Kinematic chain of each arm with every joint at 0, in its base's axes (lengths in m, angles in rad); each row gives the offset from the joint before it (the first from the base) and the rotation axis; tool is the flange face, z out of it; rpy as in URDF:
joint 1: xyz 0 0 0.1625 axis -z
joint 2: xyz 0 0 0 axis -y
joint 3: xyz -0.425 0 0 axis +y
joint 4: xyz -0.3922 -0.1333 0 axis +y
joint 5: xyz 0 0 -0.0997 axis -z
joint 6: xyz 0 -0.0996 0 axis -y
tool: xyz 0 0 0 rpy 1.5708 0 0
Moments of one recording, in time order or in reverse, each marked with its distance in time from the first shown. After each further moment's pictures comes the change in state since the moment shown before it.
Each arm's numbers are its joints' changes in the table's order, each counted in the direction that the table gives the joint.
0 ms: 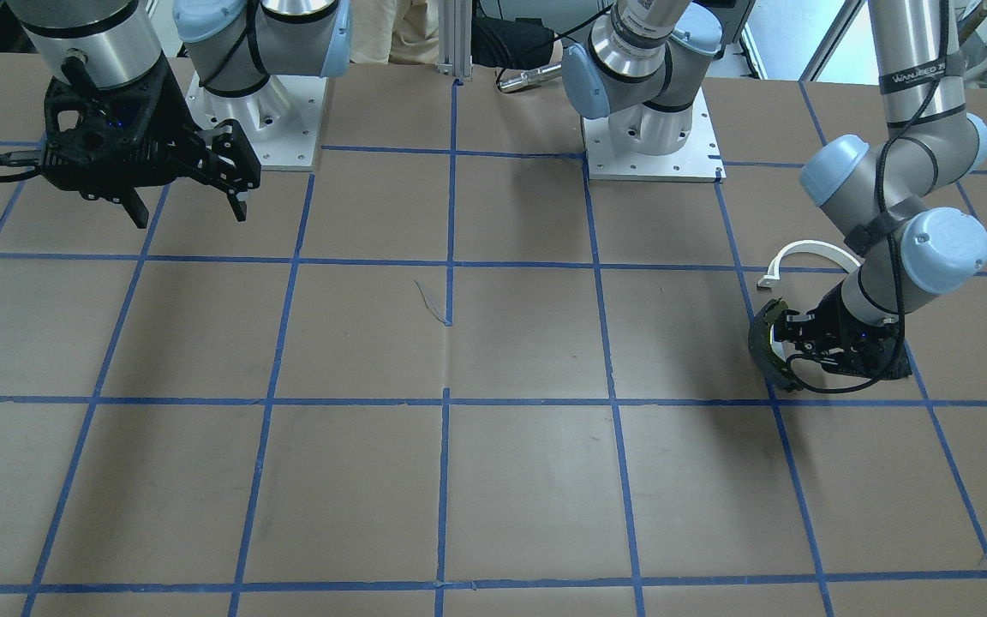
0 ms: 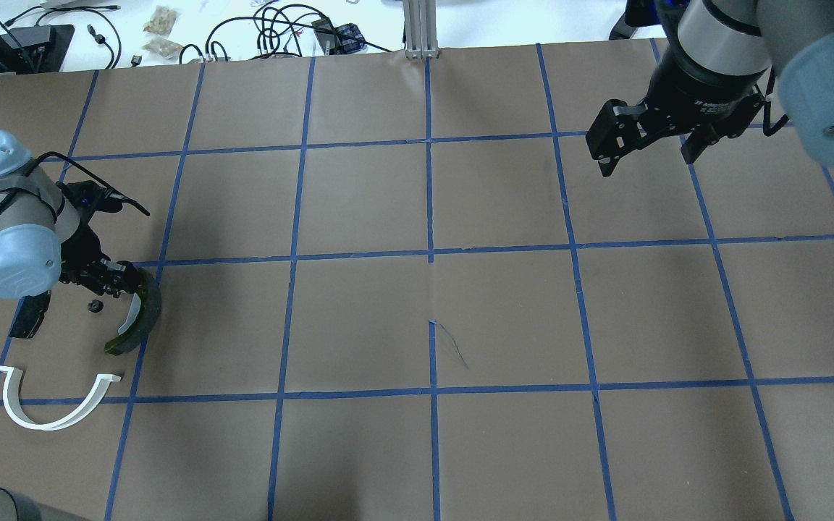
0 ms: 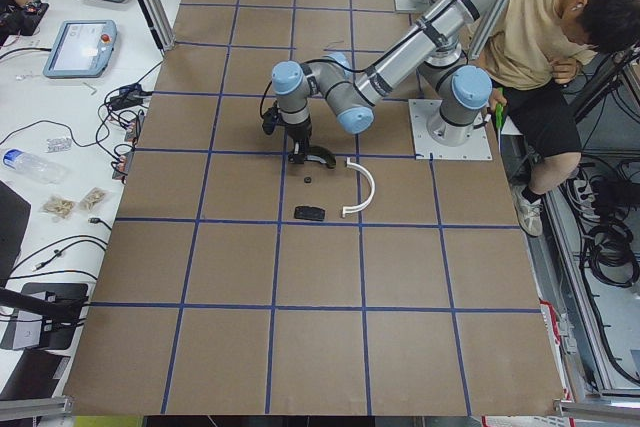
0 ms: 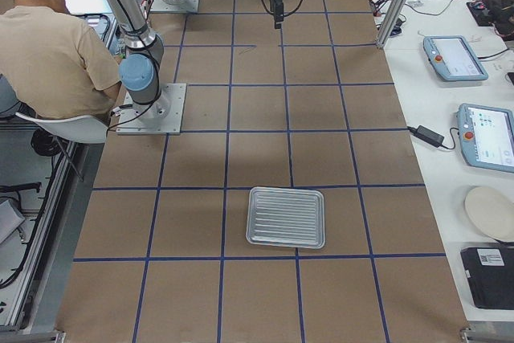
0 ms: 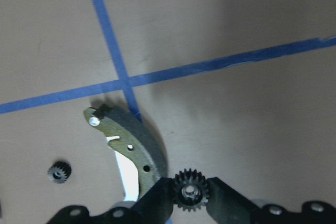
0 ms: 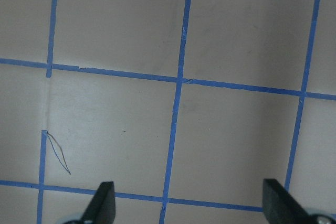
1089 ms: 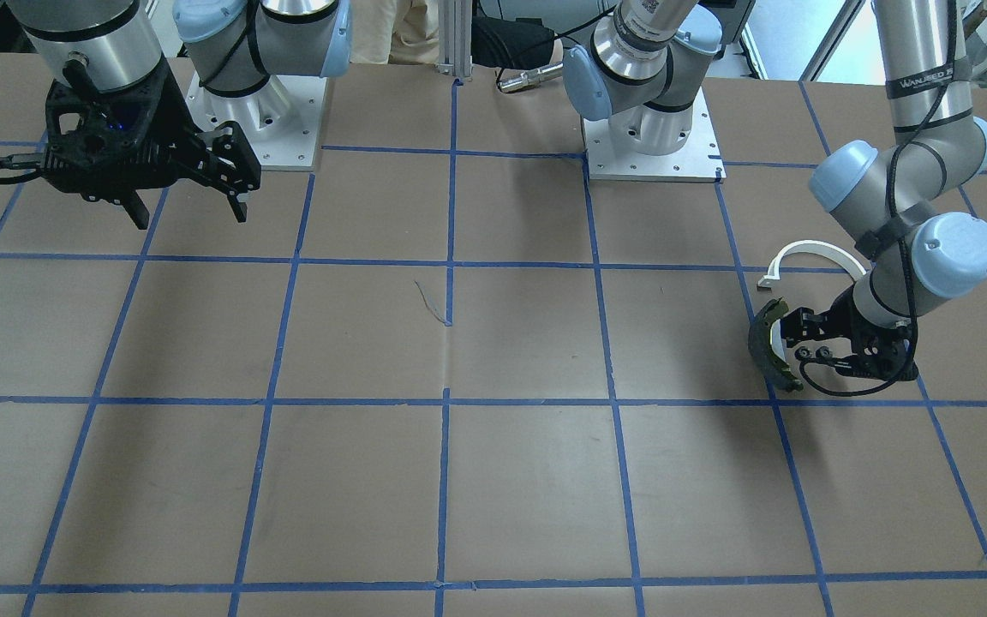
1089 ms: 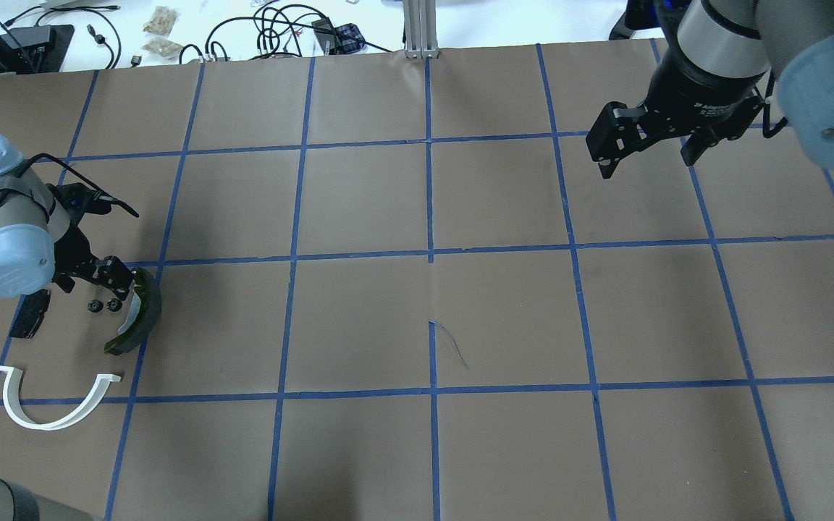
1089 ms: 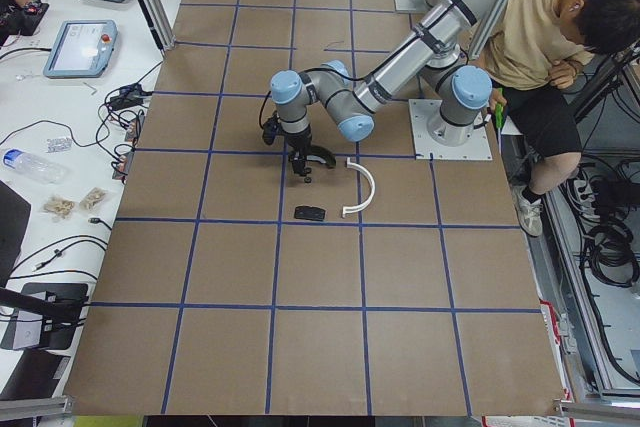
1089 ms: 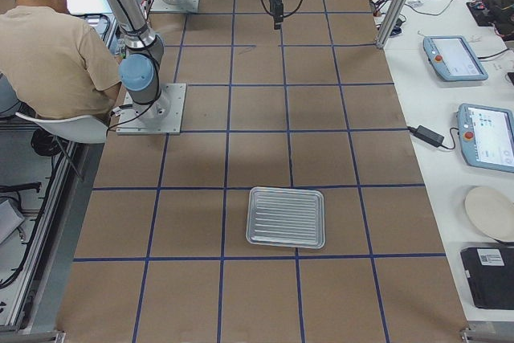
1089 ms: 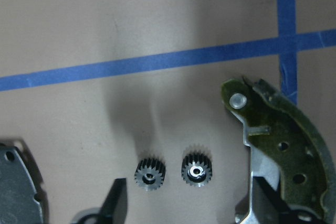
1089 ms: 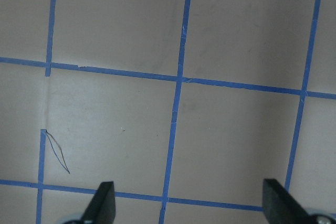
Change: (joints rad) left arm -0.006 0.013 -0.020 0.026 0.027 -0.016; right arm 0.001 0.000 -0.004 0.001 0.000 -0.002
